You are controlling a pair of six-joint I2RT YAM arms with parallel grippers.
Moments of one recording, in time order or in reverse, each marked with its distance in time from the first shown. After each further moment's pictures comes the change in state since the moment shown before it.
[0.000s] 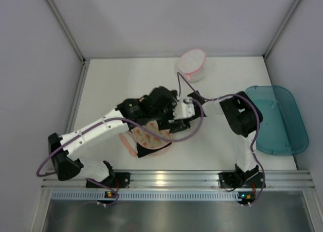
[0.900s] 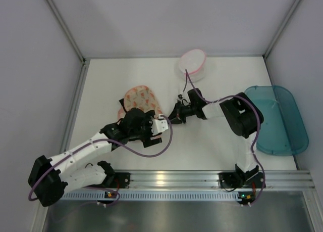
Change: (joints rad) left arm 0.279 -0.368 -0.699 0.401 0.303 -0.080; right arm 0.006 -0.017 -0.065 0.426 0.132 0.514
